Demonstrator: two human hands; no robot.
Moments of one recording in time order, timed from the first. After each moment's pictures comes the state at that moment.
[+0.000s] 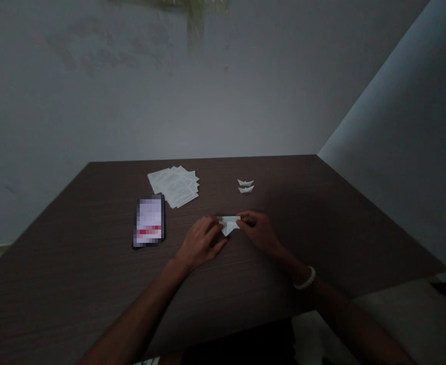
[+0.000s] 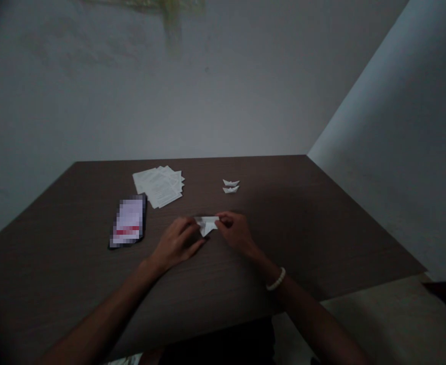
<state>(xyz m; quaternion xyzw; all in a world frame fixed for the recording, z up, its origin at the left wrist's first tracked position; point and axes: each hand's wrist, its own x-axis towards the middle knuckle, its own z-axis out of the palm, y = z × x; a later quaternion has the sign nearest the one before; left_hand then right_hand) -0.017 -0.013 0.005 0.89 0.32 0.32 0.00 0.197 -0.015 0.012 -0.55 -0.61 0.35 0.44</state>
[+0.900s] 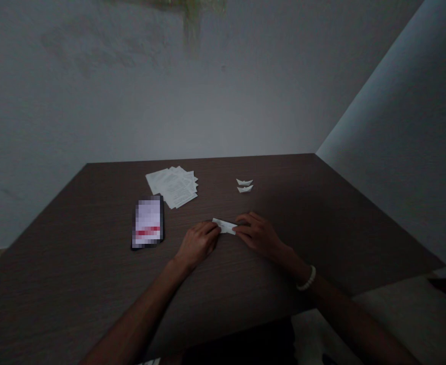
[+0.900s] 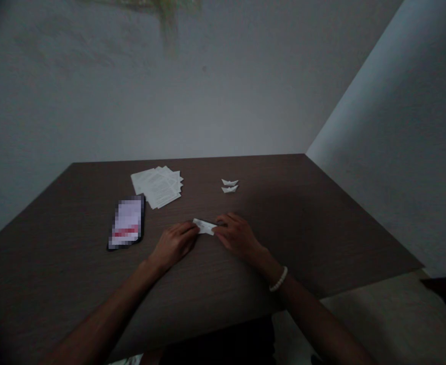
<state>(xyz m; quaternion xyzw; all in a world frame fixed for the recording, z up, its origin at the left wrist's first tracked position) -0.019 -0.010 0.002 0.91 0.35 0.20 0.01 0.218 -0.022 0.009 -0.42 -0.88 0.00 0.23</state>
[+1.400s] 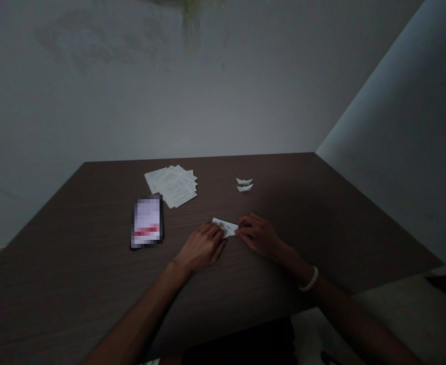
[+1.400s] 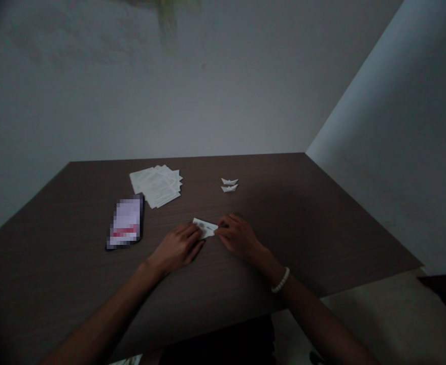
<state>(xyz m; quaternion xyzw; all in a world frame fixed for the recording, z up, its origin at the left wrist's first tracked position) -0.009 -0.019 0.015 0.93 0.33 0.13 0.03 0.221 -0.025 0.006 -0.42 -0.88 0.04 0.23</state>
